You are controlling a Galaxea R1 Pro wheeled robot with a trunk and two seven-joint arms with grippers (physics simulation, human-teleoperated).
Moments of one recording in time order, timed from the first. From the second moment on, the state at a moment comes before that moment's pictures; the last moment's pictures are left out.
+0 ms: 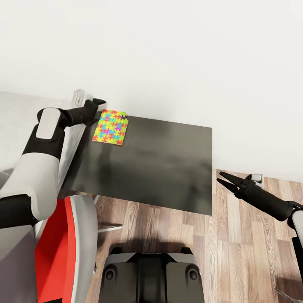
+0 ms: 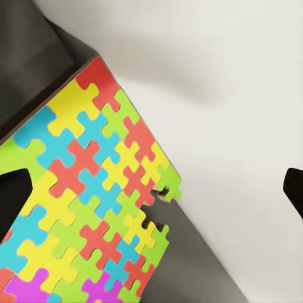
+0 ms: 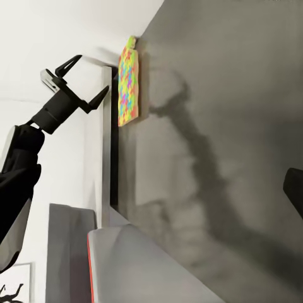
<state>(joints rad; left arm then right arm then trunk) -1.43 0.09 0.14 -0.82 1.08 0.72 0.27 -0.44 -0.29 -0.33 -1.62 -1.05 1.04 0.62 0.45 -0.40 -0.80</state>
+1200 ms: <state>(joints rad) -1.42 0.07 0.13 -0.83 1.06 0.72 0.35 -0.44 -0.29 -0.33 -1.62 -1.05 1.04 0.62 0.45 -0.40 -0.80</state>
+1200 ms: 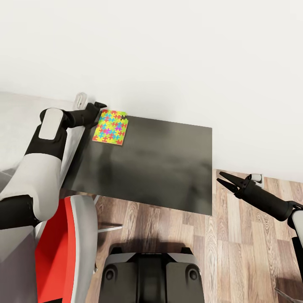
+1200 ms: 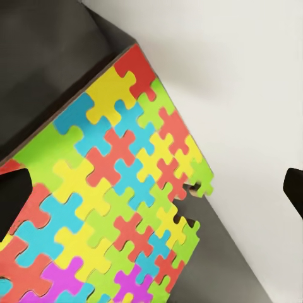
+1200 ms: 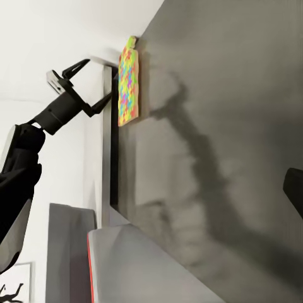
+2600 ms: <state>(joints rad) -1.44 0.06 0.09 -0.83 0.96 0.71 0.36 -0.44 -0.29 -0.33 -1.62 -1.05 1.04 0.62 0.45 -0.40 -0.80</state>
